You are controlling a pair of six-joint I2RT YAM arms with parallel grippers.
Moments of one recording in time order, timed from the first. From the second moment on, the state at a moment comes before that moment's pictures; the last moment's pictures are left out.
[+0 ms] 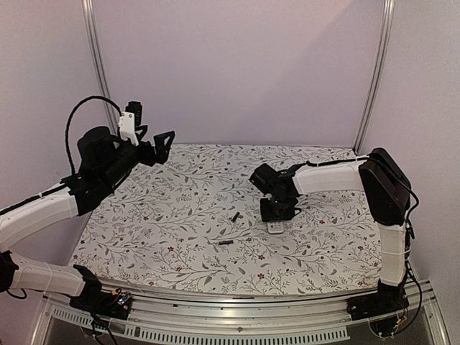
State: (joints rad) left arm -0.56 1.11 0.81 0.31 -0.15 -0.03; right arm 0.80 2.08 1.44 -0.66 0.27 0.72
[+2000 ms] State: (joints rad) left arm -0.79 1.14 0.74 0.54 0.68 -0.24; right arm 1.08 1.62 1.19 0.70 -0.39 0.24
